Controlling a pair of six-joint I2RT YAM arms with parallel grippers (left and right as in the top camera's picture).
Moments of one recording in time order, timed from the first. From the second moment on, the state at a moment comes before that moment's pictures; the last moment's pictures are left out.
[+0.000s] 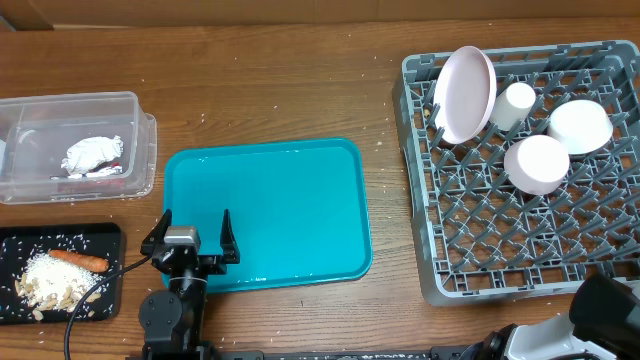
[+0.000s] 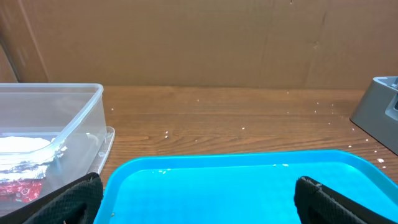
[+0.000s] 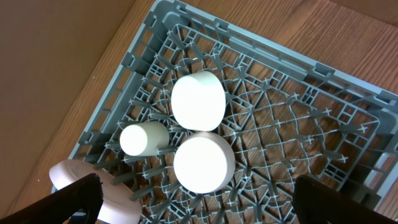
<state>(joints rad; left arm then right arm) 0.03 0.01 0.01 -0.07 0.05 -0.04 -0.54 1.73 2.28 -1.53 0.00 0.49</state>
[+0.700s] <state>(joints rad) 0.03 0.01 0.01 -0.07 0.05 -0.04 -0.54 1.73 2.28 -1.53 0.00 0.49</state>
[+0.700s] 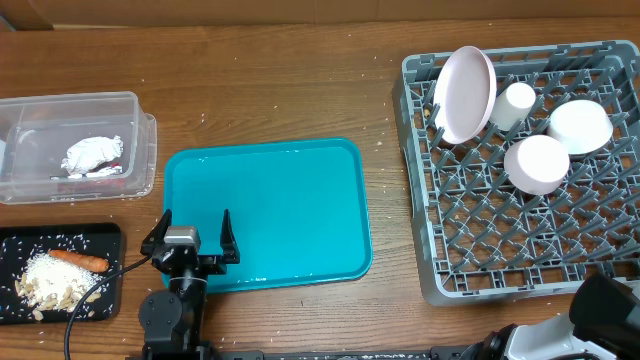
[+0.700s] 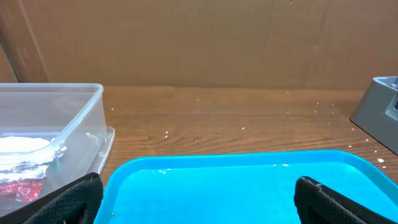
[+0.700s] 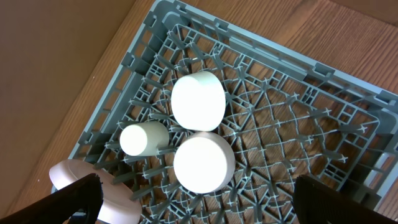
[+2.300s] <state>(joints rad) 0.03 0.01 0.01 -0.07 0.05 -0.04 -0.20 0.76 1.45 -0.72 -0.20 0.18</state>
